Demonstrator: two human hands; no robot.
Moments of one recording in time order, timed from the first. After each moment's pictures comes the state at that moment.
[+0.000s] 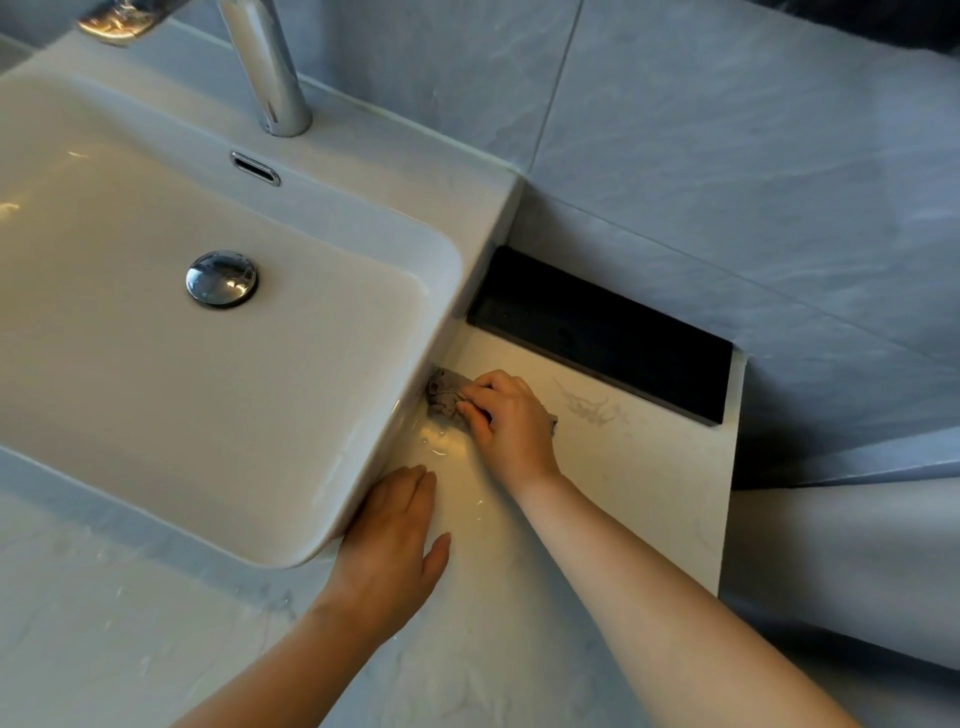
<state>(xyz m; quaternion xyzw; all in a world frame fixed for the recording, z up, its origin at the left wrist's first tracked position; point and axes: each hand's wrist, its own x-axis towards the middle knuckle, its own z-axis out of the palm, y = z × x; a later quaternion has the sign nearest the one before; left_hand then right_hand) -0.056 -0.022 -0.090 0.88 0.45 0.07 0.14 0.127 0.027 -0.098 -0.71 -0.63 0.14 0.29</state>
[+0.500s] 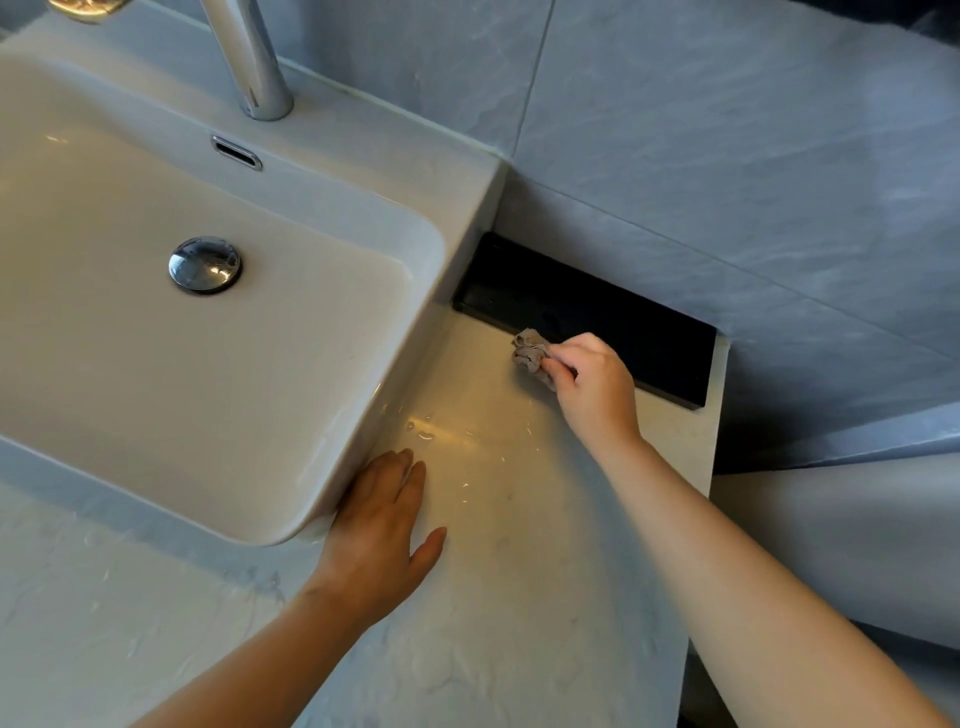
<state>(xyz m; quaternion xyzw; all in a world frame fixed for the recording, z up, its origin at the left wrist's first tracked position) -0.058 -0.031 -0.095 0.87 0.47 0.01 0.14 0.211 0.013 -0.064 -0.78 -0.56 0.10 0.27</state>
